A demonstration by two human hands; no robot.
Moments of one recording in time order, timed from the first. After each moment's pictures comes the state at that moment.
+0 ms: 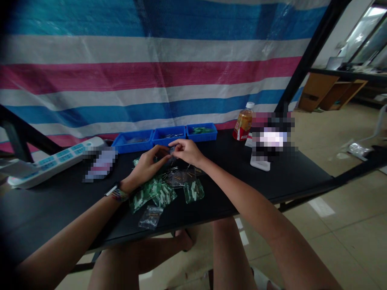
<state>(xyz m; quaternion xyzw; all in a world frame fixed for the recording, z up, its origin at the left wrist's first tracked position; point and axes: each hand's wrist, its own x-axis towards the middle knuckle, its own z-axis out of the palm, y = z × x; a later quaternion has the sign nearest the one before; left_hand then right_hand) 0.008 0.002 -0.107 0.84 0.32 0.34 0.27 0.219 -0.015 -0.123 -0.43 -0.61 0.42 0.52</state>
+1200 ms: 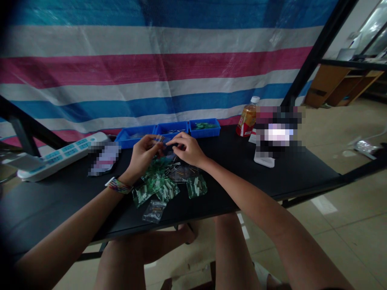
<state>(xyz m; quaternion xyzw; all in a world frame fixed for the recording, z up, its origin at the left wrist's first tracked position) 0.009 0.009 -0.104 0.67 0.32 0.49 0.46 0.210 -0.039 -0.111 -0.42 -0.72 0.19 0.52</state>
